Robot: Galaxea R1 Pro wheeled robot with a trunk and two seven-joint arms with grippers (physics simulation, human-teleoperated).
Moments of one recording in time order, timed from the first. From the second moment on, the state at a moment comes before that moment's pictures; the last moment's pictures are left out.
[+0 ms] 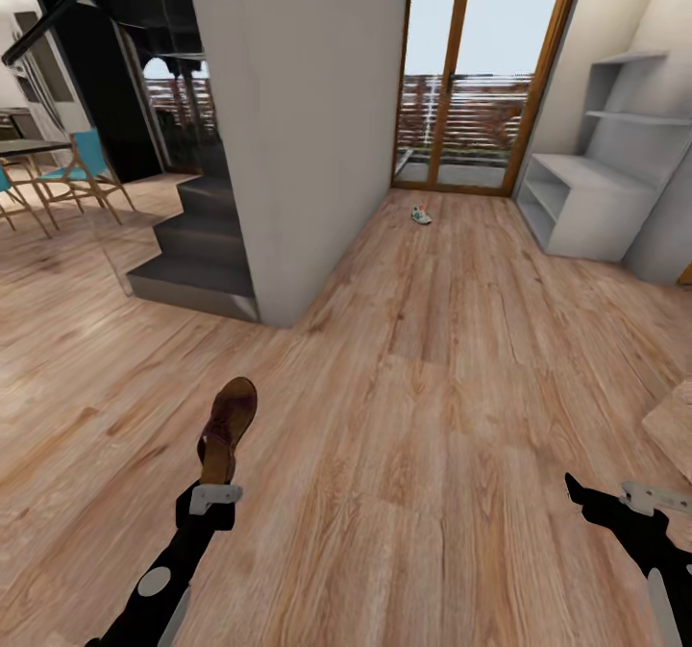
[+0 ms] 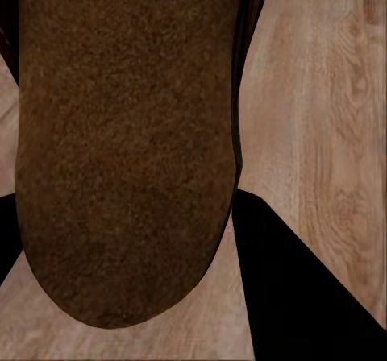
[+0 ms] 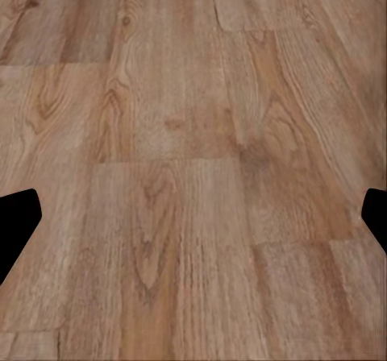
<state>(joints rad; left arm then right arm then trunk) -0.26 0.06 -0.02 -0.98 0.00 -0.12 -0.01 -0.21 -0.13 -0.55 -1.31 -0.03 0.29 0.24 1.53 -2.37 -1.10</state>
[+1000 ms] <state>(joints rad) -0.26 0.06 -0.02 -0.98 0.00 -0.12 -0.01 -0.21 -0.13 -0.54 -1.31 -0.03 0.29 0.24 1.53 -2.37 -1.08</state>
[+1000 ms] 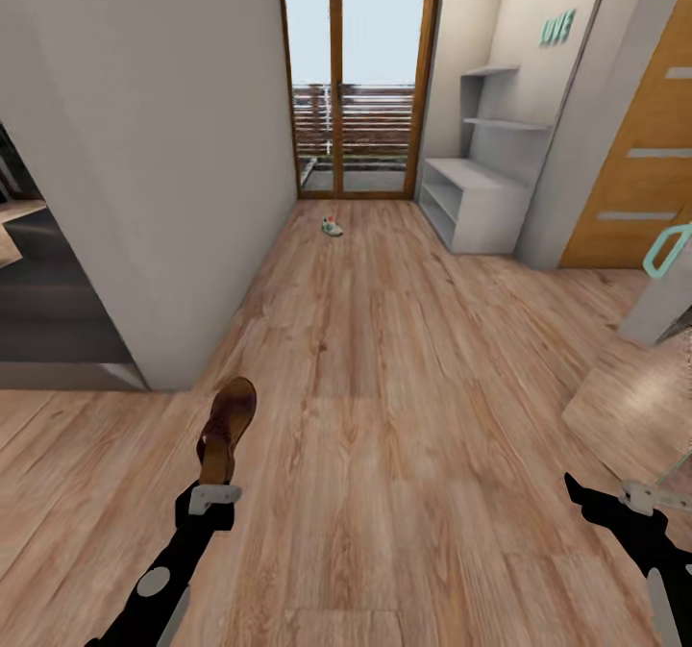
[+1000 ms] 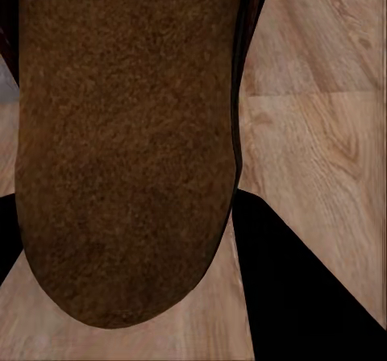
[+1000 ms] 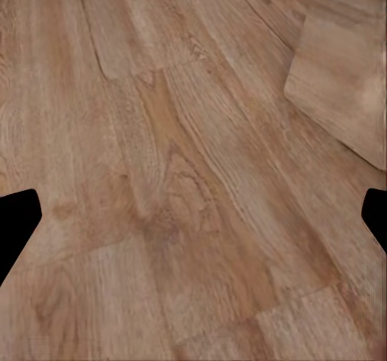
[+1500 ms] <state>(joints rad) -0.26 0.06 -0.02 -0.98 0.02 -0.12 -0.01 -0.21 -0.13 -0.55 -1.31 -0.03 0.29 0.24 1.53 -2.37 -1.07</state>
